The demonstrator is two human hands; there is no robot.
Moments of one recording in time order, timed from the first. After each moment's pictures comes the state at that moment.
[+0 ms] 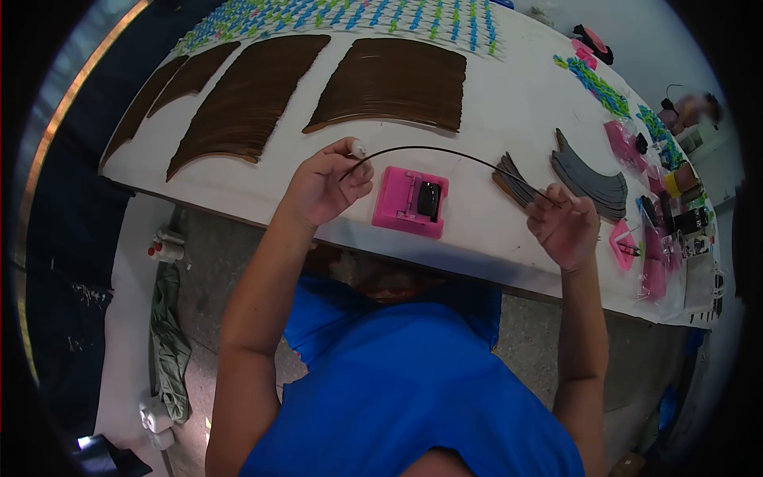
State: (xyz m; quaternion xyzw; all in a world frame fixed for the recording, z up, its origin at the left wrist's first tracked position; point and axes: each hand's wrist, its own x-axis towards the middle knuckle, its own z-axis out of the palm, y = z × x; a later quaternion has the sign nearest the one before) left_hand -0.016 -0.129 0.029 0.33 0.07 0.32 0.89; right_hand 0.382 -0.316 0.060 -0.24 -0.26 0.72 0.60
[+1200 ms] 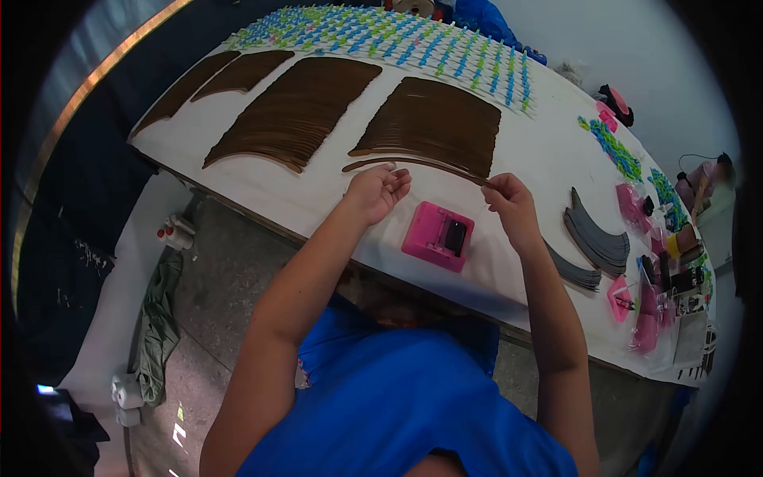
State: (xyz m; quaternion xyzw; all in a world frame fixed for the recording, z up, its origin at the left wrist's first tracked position) left_hand 0.016 -0.090 -0.005 0.17 0.35 0.47 0.79; right_hand 0.299 -0.187 0.041 -0.57 -0.54 0.38 0.49
